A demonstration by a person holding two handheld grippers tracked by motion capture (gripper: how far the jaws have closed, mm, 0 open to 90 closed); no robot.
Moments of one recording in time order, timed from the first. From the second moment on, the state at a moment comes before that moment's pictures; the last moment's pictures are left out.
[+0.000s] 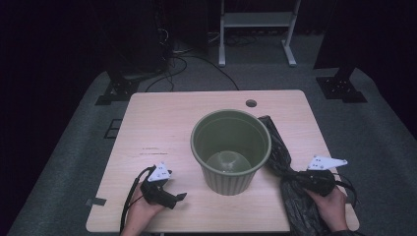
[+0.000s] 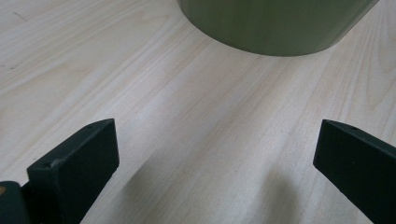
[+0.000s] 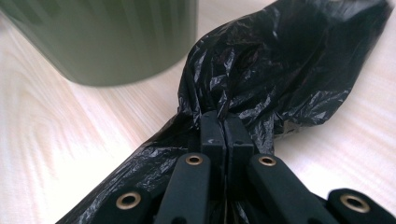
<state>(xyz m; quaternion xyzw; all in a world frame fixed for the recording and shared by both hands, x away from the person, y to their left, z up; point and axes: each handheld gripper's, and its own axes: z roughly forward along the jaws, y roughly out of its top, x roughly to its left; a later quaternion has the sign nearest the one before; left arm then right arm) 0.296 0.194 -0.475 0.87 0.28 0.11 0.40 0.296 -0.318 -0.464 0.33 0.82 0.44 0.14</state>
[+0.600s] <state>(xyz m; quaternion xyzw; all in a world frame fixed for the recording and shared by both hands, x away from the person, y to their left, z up) 0.297 0.184 -0.484 0.88 0.27 0.12 0.37 0.289 -0.341 -0.405 0.30 0.78 0.51 0.17</state>
